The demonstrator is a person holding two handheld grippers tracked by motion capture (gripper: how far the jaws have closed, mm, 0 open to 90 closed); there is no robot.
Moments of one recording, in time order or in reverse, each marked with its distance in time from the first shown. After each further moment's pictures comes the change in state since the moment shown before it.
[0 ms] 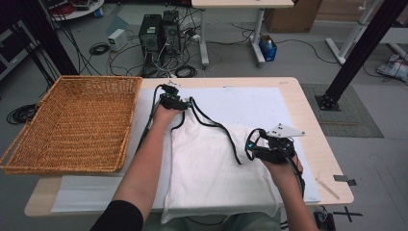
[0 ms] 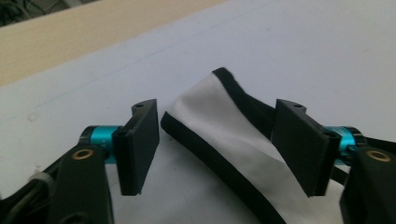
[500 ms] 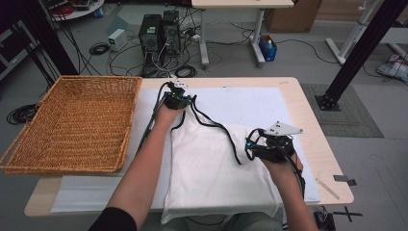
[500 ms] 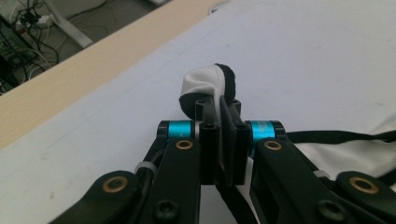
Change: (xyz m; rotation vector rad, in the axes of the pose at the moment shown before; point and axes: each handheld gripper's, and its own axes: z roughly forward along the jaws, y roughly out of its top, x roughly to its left) left arm -0.033 0.013 -0.036 -0.055 0.005 0.189; right arm 0.007 0.014 -0.006 0.011 -0.014 -0.039
